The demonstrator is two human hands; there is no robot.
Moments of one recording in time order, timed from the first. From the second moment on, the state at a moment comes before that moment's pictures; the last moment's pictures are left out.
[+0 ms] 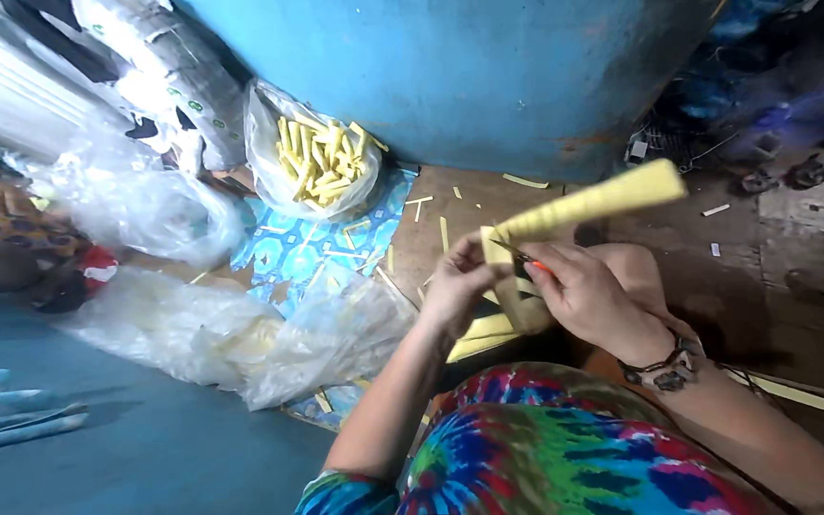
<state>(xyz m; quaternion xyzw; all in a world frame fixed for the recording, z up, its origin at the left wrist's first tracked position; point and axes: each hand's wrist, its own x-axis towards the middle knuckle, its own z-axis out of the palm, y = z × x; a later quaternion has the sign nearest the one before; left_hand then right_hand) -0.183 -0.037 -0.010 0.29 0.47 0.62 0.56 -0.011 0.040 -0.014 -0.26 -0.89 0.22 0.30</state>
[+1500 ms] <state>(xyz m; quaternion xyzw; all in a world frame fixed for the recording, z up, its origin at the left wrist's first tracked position) -0.336 -0.267 0.075 0.23 0.53 0.55 -0.61 -0.068 0.050 -0.024 -0.23 -0.65 0.66 0.30</state>
